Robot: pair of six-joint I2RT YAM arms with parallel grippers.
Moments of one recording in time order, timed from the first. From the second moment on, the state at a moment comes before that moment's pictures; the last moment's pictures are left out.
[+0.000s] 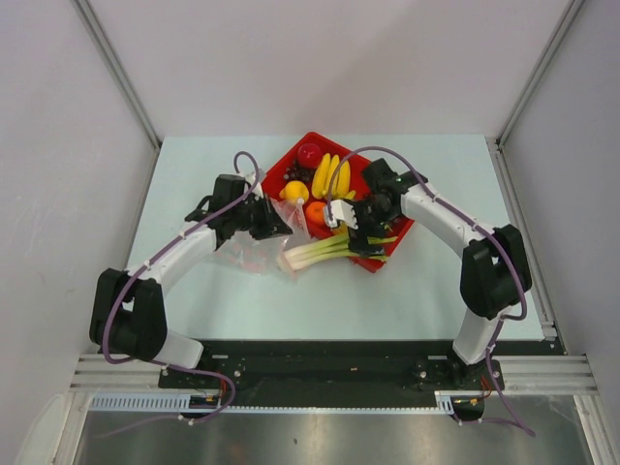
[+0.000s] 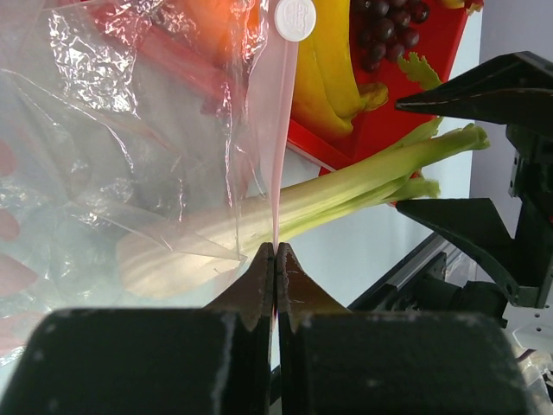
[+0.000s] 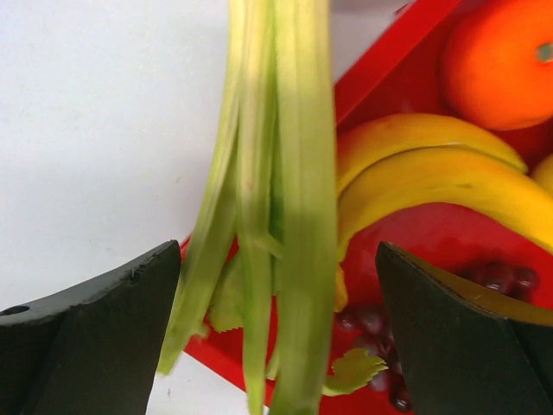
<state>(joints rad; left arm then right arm) -0.31 1.44 0.97 -0.28 0.50 -0.59 0.51 1.77 1.47 -0.93 -0.49 -1.18</state>
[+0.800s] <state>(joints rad) -0.29 1.31 1.04 -0.37 0.49 -0.57 0.48 1.74 1.56 -0.98 -0.51 -0.96</state>
